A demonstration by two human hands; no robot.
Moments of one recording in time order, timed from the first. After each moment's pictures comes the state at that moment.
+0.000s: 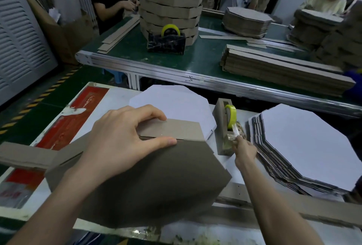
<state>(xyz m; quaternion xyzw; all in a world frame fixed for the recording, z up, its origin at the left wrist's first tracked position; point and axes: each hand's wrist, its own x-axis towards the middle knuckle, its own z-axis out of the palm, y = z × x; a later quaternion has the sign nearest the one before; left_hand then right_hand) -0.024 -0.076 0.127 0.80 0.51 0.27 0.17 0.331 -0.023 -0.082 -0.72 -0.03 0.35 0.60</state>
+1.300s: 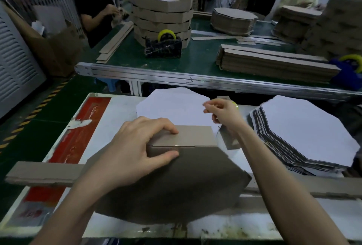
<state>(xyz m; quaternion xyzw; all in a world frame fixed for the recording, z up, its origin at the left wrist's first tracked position) -0.080 -0.064 0.114 0.87 0.39 0.20 0.25 0.207 -0.009 0.061 -0.70 -0.46 0.34 0.44</state>
